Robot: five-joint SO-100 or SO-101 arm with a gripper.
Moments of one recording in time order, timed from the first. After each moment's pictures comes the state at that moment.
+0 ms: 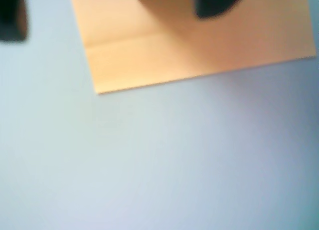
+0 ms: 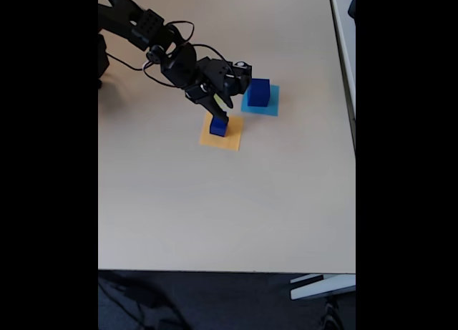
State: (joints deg) arm 25.2 91.3 108.9 18.6 77.3
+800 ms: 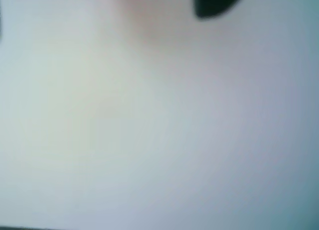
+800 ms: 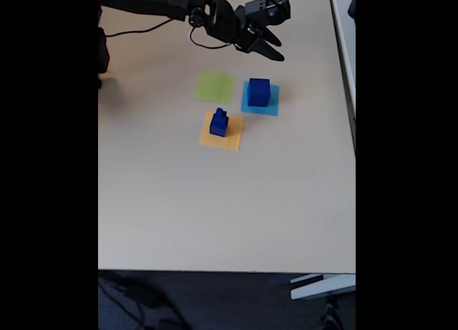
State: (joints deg) arm 4.4 75.1 84.2 15.7 83.3
